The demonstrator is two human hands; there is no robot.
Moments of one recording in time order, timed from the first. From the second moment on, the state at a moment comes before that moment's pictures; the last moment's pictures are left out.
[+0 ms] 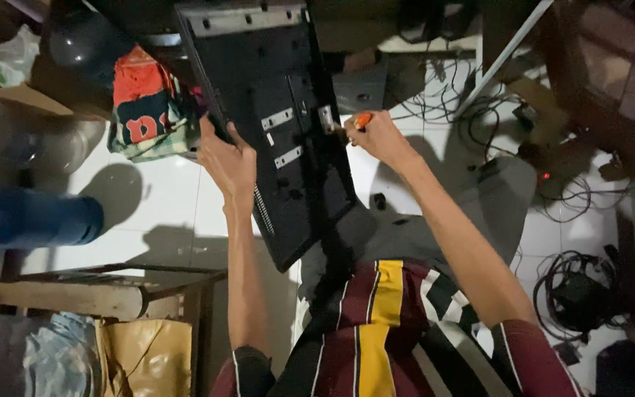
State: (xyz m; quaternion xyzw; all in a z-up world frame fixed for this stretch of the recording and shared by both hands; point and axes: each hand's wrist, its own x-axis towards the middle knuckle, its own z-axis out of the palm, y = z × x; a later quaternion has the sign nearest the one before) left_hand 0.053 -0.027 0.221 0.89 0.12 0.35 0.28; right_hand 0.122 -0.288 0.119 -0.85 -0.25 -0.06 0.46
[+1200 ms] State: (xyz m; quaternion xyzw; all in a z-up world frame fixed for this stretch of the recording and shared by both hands) left_hand 0.044 -0.019 0.225 0.88 0.10 0.38 0.27; right_hand 0.064 -0.273 0.112 -0.82 -0.22 -0.03 0.52
